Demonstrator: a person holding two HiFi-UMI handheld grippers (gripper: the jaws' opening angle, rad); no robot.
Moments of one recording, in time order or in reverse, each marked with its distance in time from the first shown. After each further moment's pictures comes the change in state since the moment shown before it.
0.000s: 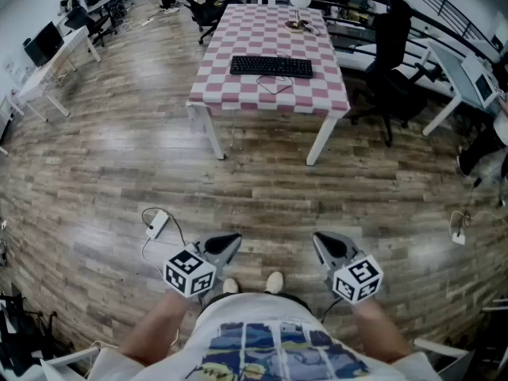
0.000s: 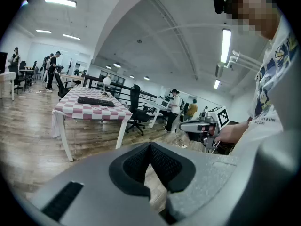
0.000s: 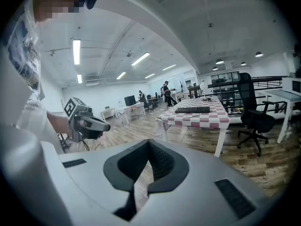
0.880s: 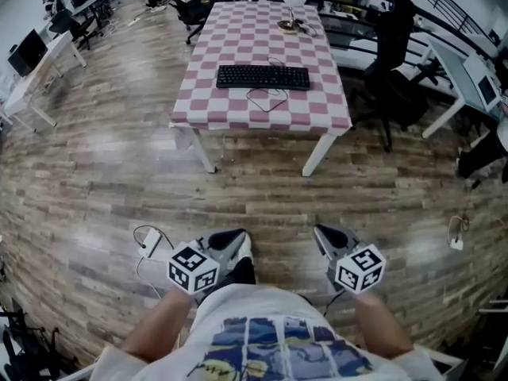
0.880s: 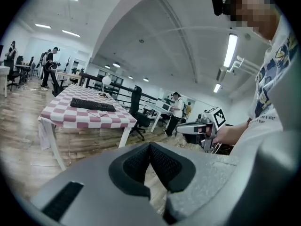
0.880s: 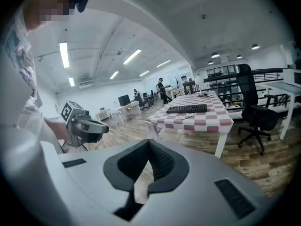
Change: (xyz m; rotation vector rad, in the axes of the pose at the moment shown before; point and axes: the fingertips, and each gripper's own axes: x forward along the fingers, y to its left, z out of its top) left arm 0.127 0.124 0.089 -0.009 -0.031 -0.045; right arm 0.127 -0.144 0.057 0.075 0.035 -0.019
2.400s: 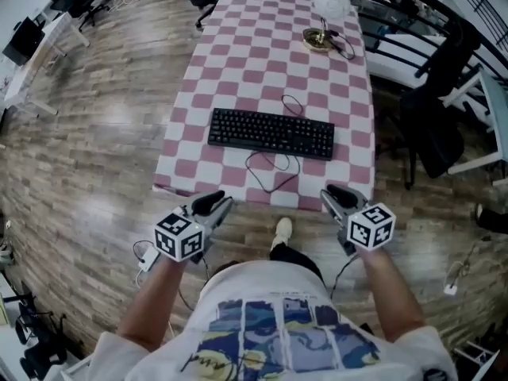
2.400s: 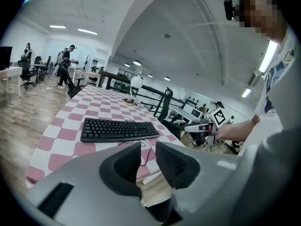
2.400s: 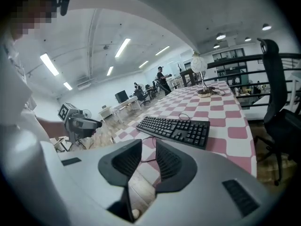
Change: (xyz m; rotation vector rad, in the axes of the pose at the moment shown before) left arm 0.232 0.376 0.229 -0.123 0.034 0.210; right arm 0.342 -0.356 0.215 0.060 0.149 0.110
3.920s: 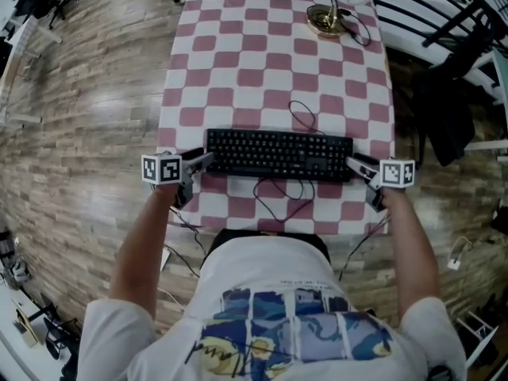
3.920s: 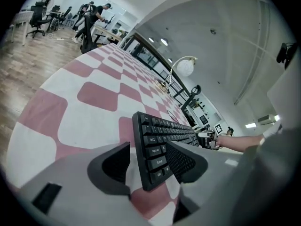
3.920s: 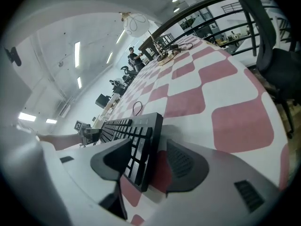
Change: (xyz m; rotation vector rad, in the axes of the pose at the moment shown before) left arm 0.166 0.297 0.018 -0.391 0.261 -0.095; right arm 0.147 -0.236 0.003 0.477 0.198 0.014
